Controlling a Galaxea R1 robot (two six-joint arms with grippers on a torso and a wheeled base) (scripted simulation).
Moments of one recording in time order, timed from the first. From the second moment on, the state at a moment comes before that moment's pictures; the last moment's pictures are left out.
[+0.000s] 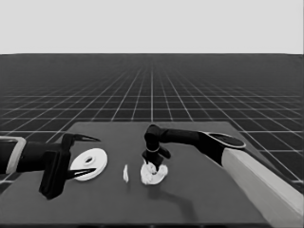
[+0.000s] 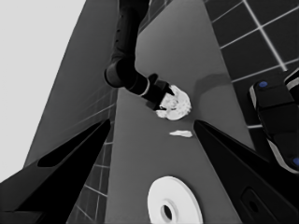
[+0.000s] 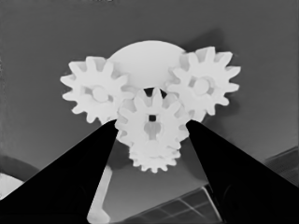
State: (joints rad) left arm -0.34 1.75 -0.42 0.31 0.68 0.35; right arm -0.11 3.08 -1.78 -0.27 -1.50 1.99
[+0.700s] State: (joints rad) left arm -0.34 1.75 -0.42 0.31 0.68 0.35; right arm -0.11 3.08 -1.78 -0.27 -1.50 2.14
